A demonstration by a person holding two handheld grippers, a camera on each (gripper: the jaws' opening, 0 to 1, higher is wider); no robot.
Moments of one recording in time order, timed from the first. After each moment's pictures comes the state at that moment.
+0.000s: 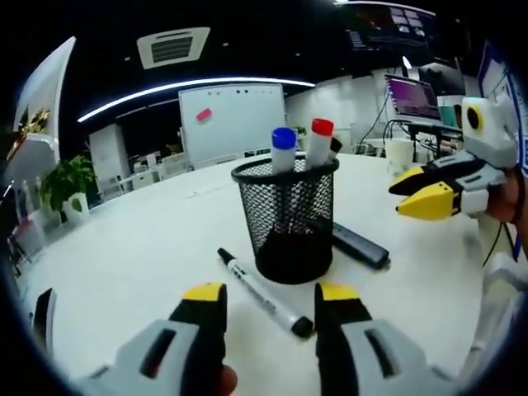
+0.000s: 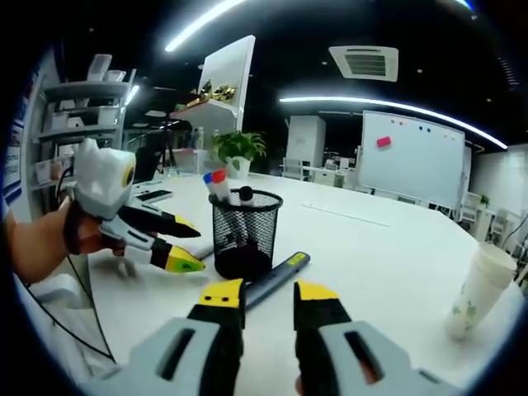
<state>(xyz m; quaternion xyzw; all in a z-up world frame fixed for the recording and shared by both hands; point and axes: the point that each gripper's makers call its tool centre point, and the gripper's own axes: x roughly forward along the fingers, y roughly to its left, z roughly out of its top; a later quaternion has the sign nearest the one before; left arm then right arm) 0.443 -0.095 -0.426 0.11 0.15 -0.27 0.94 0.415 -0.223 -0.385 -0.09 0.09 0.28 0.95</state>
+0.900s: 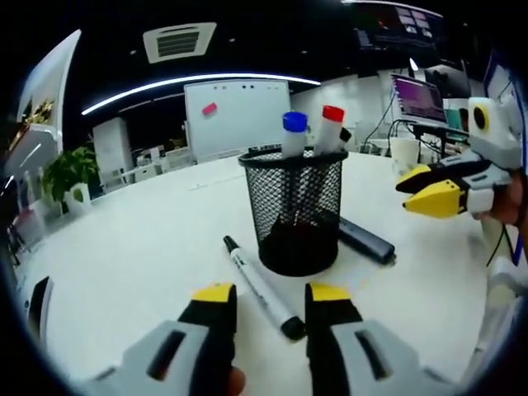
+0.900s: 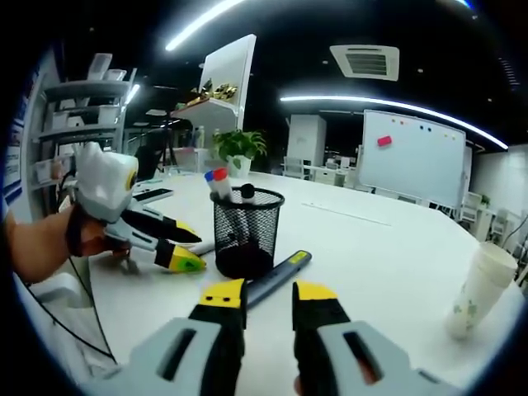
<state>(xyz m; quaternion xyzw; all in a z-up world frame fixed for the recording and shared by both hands) 0.445 -0.089 -0.435 0.10 0.17 -0.26 0.95 0.415 -0.222 -0.390 -0.09 0.10 0.28 0.95</state>
